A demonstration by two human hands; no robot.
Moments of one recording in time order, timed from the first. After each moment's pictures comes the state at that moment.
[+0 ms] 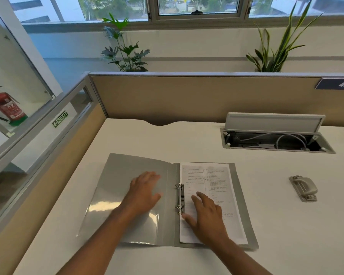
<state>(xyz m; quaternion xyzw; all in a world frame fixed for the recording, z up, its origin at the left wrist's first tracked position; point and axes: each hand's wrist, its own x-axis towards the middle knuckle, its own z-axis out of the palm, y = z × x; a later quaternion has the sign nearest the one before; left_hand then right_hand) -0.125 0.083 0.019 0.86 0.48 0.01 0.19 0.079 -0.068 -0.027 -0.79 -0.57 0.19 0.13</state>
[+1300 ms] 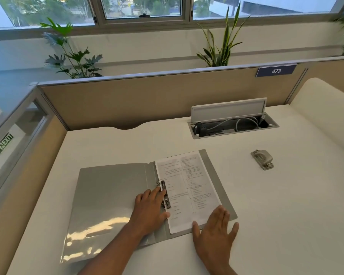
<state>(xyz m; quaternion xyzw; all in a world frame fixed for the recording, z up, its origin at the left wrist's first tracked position) -0.089 0.035 -0.026 0.91 0.37 -0.09 0.15 0.037 -0.149 -0.082 -0.95 -0.29 0.05 0.12</state>
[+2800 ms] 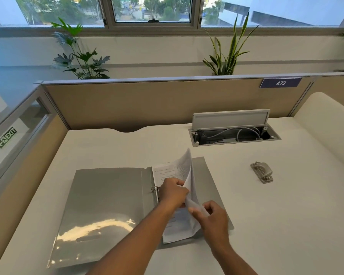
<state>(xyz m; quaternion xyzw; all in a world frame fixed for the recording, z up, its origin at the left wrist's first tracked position) 0.028 0.017 0.039 0.59 0.56 0.13 0.57 0.095 -0.122 0.002 -0.81 -0.21 0.24 0.49</state>
